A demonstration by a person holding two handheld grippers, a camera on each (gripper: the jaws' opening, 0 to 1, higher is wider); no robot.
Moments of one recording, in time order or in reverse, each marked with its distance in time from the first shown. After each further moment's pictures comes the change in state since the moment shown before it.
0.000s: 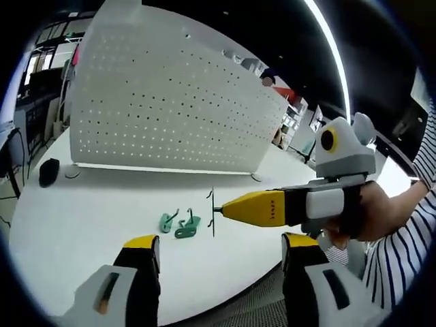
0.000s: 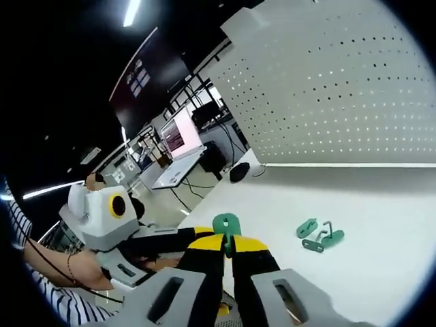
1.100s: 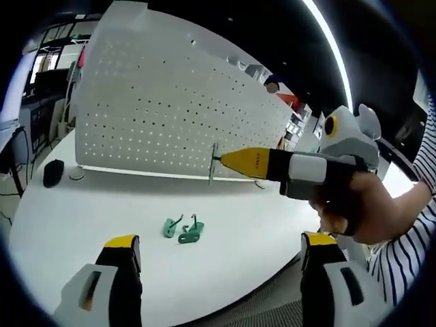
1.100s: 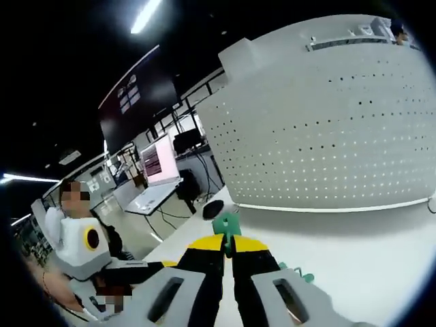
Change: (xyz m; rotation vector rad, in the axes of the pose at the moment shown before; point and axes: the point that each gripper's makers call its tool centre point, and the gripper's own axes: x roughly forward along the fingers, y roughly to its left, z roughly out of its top) left arm -0.001 0.006 0.006 -0.010 -0.035 0.035; right arm -0.002 -0.031 0.063 -0.103 -0.219 -0.216
